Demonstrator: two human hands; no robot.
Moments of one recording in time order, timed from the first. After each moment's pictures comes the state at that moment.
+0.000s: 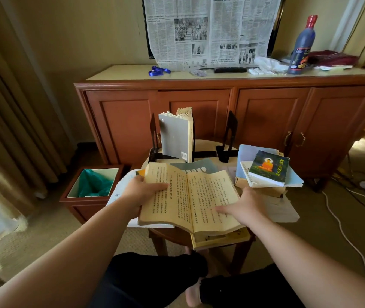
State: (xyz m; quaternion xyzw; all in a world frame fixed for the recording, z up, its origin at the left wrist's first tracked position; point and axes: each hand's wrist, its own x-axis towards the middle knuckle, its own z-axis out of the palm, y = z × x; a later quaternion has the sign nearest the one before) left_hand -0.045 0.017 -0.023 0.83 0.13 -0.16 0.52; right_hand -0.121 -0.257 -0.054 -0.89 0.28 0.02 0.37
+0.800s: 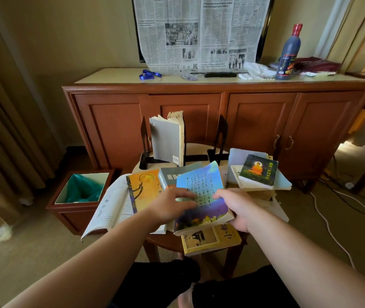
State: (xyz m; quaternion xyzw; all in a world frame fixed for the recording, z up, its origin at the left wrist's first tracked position) left_hand -0.073 -0.054 -0.029 0.86 -0.16 -0.19 0.44; right_hand -0.117 -0.257 -0.030 -0.66 0.26 0.10 0.70
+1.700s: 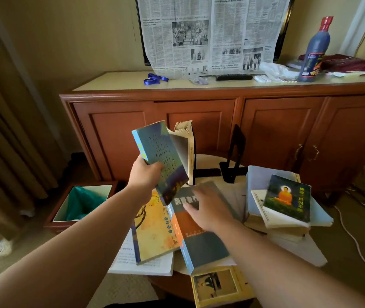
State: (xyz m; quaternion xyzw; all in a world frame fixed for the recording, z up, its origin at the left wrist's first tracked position) left_hand 0.085 -0.035 0.001 0.71 0.08 0.01 0.70; right_hand 0.020 -0.215 -0.084 -0.97 0.00 -0.02 0.23
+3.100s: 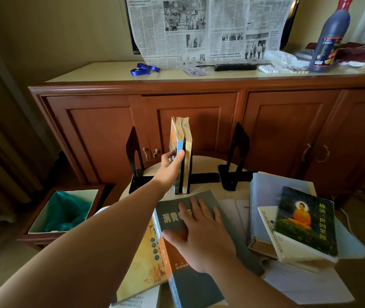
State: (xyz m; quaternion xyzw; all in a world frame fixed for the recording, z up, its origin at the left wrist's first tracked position) left_hand 0.183 -0.114 -0.056 0.75 -0.02 -0.14 0.65; right_hand 0.023 -0.214 -0.105 -0.99 -0.04 0.04 0.11
